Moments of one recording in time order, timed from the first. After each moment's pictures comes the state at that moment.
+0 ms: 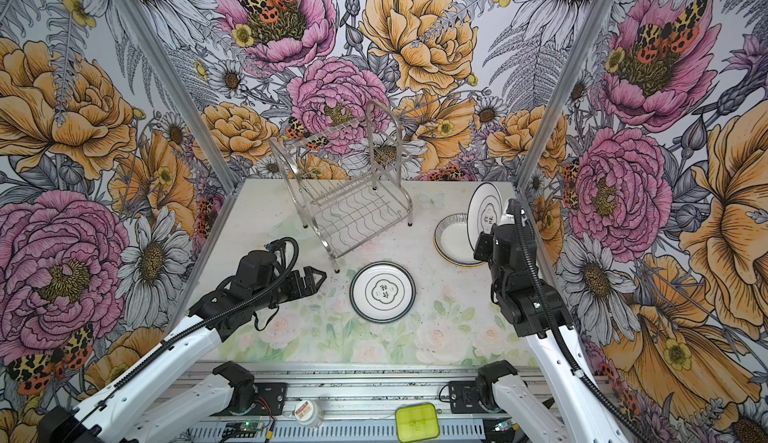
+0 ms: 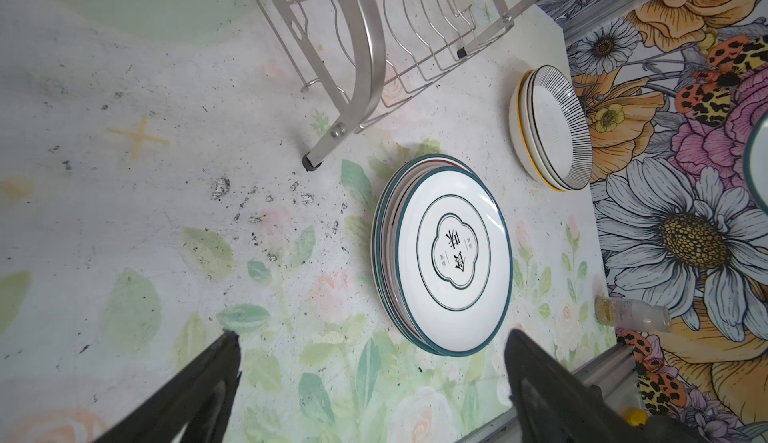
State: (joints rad) left arm -0.49 0.88 0.67 -0.50 0.13 -0.68; right arm 0.25 0.78 1.00 -0.65 0.34 0.30
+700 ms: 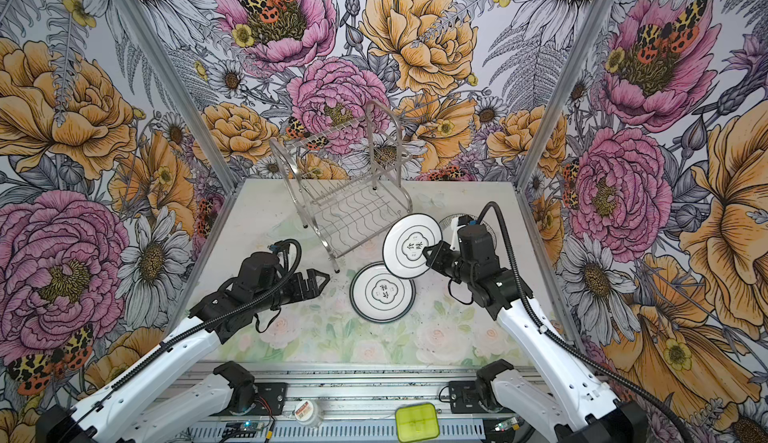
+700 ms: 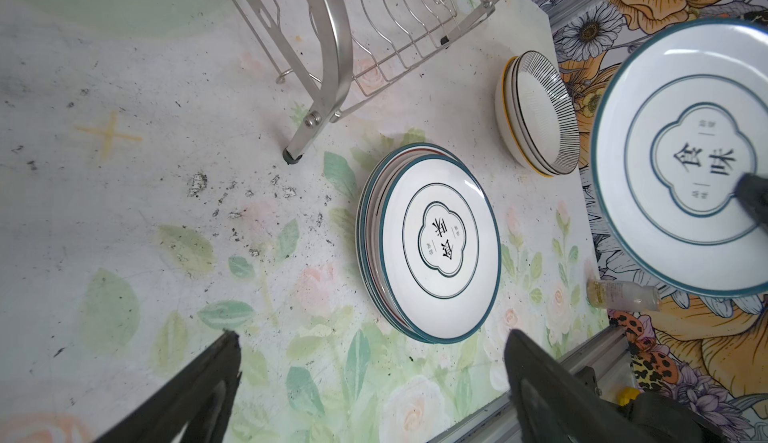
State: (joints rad) left arm -0.53 0.88 0.68 -0.50 0.13 -0.68; right arm 0.38 1.00 0.88 -0.50 -0.28 0.82
